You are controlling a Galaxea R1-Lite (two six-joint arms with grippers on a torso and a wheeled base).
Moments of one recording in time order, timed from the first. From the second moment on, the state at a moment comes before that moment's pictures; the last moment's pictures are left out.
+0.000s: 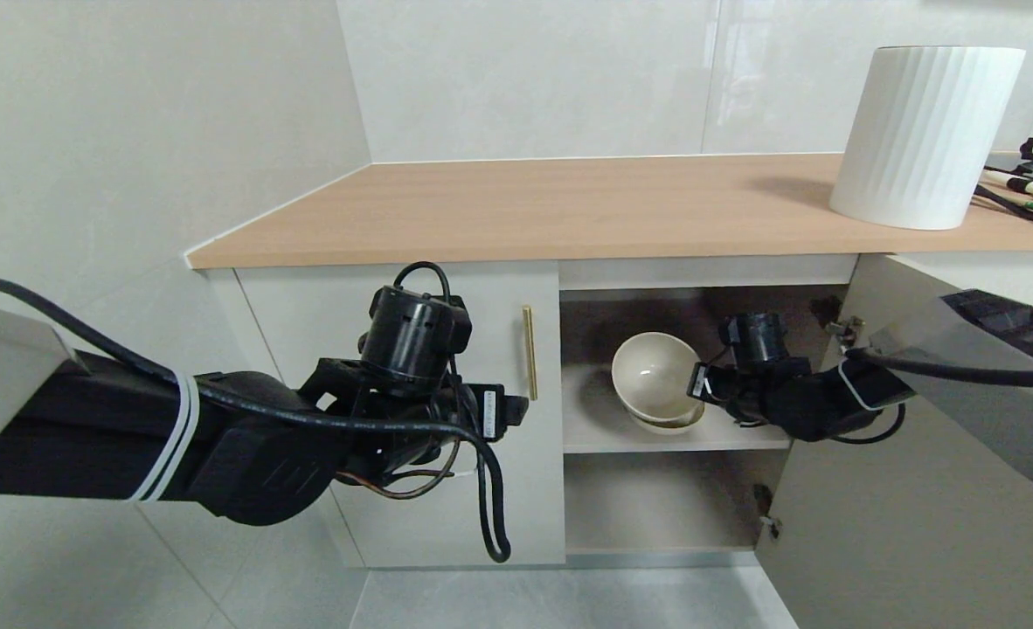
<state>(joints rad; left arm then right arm) -0.60 1.89 -1.02 -0.27 0.28 -0.33 0.29 2.38 -1.38 -0.45 -0.18 0.49</state>
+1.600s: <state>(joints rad) -0.60 1.90 -1.02 -0.27 0.28 -0.33 0.24 2.52 -1.52 -0.43 -0.21 0.46</state>
